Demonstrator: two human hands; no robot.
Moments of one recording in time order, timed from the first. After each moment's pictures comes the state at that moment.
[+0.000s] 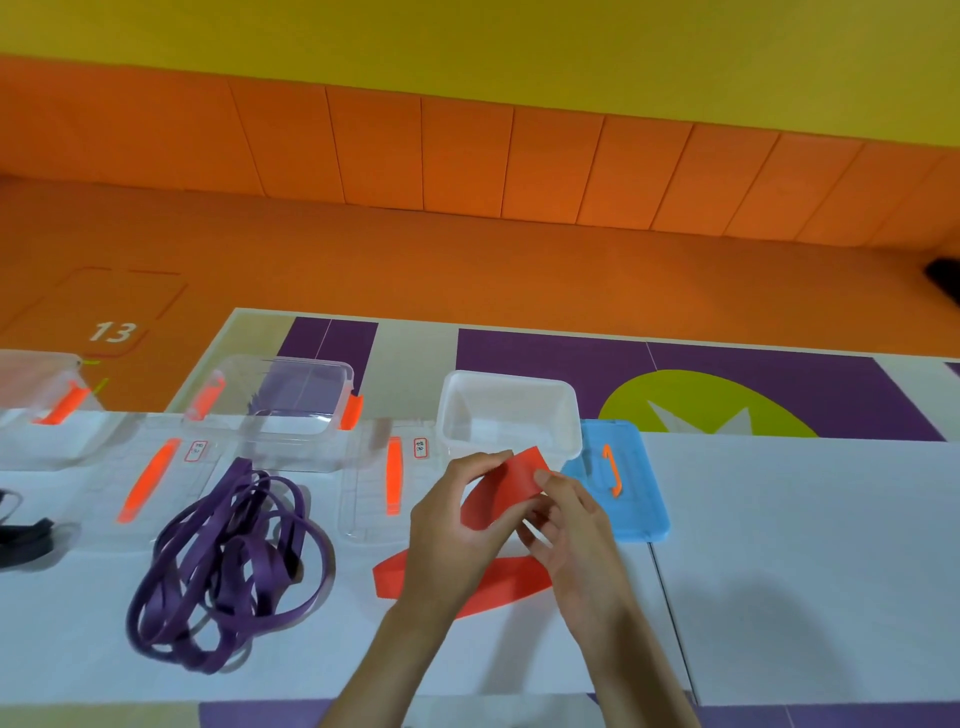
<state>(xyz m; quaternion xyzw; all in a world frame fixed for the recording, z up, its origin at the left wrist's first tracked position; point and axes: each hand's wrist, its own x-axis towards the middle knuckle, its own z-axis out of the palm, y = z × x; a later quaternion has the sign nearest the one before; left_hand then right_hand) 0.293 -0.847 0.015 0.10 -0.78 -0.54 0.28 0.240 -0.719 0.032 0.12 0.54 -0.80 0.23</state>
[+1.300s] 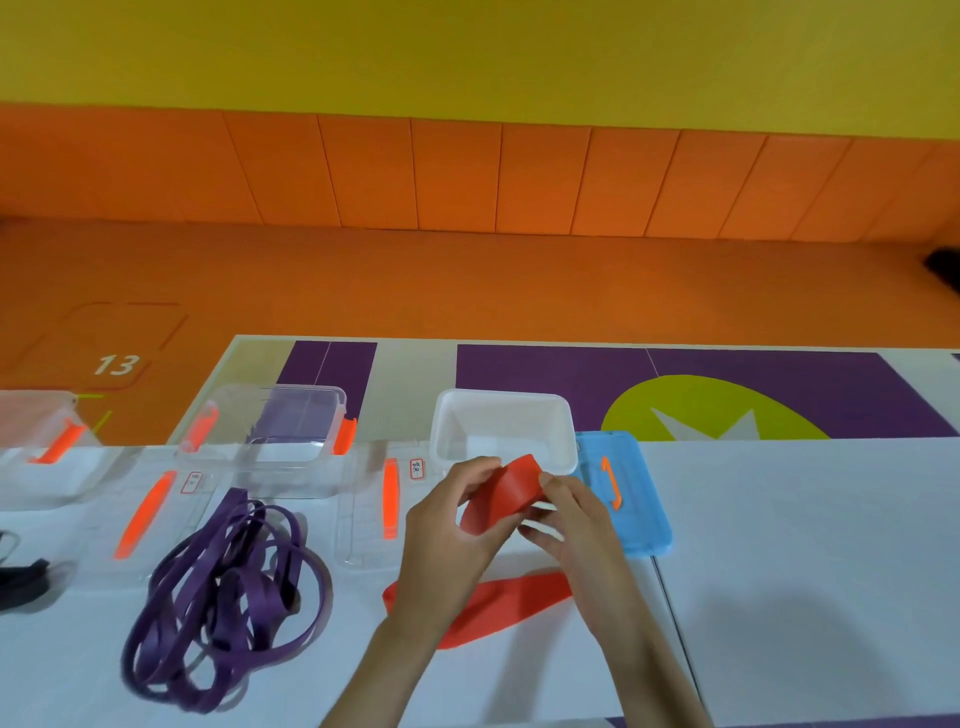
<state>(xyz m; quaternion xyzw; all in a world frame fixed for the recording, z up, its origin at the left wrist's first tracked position) 0.271 -0.848 0.013 0.08 -0.80 -0.53 0.25 0.208 -0.707 0.027 0.09 0.60 -0.77 0.21</state>
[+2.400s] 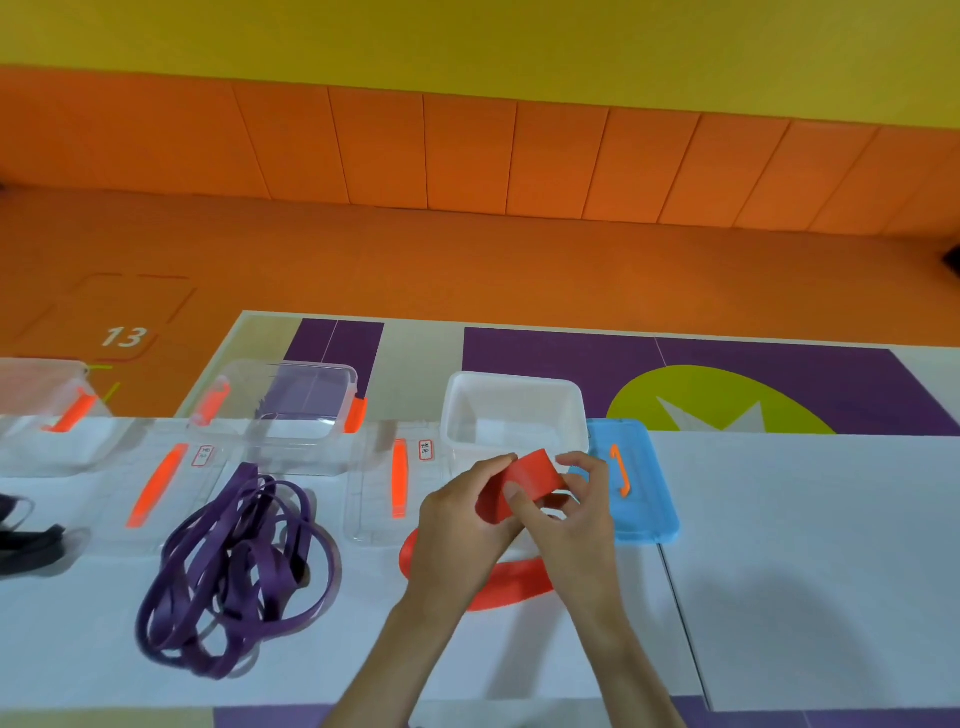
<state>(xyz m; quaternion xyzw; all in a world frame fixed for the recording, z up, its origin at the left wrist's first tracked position) 0.276 -0.852 0.009 0.13 -0.84 -0.47 0.23 0.233 -0.728 0.017 -0.01 0.74 -0.67 0.06</state>
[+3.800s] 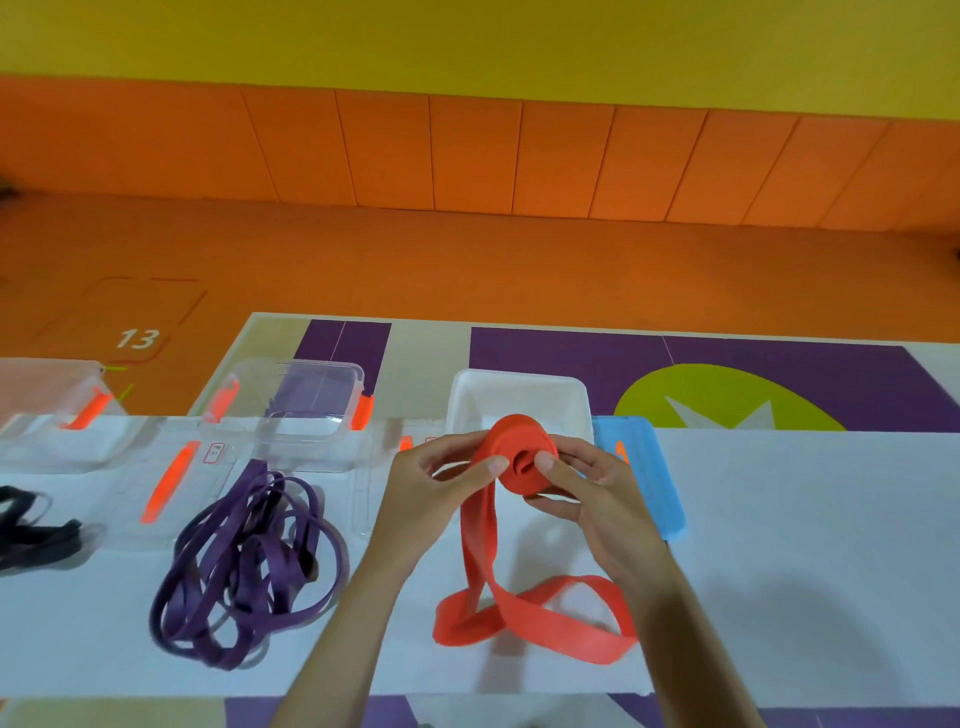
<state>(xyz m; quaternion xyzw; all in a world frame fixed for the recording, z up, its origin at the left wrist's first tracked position) 0.274 -0.888 0.045 0.14 -0.67 -0.71 0.13 0.198 -0.704 0.043 -0.04 0.62 -0.74 0.24</state>
